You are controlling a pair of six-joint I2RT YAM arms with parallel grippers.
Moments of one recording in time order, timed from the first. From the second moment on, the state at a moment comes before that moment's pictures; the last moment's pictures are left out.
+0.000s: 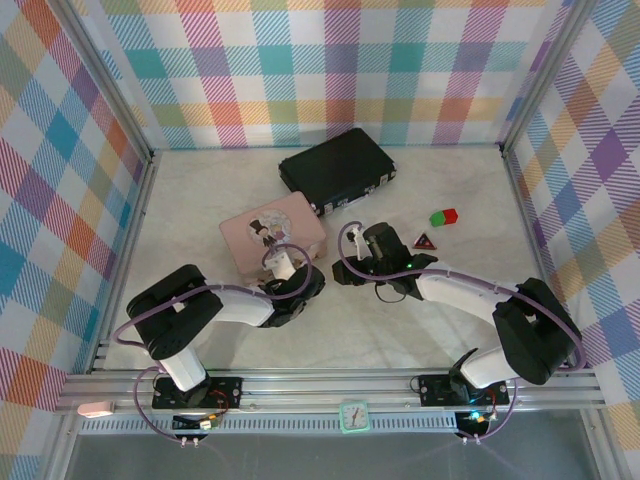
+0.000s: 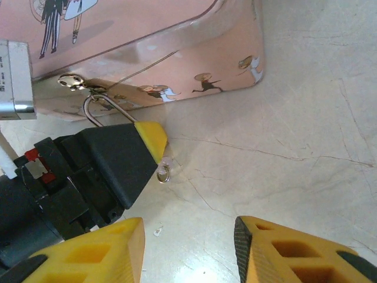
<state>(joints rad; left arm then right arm) -0.91 1.69 0.64 0.22 -0.54 -1.26 0.70 1.43 0.76 -0.11 -0.25 0.45</state>
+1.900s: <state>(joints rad) -0.91 1.42 0.48 0.42 -0.49 -1.52 0.71 1.84 0.58 0.99 -0.55 1.38</state>
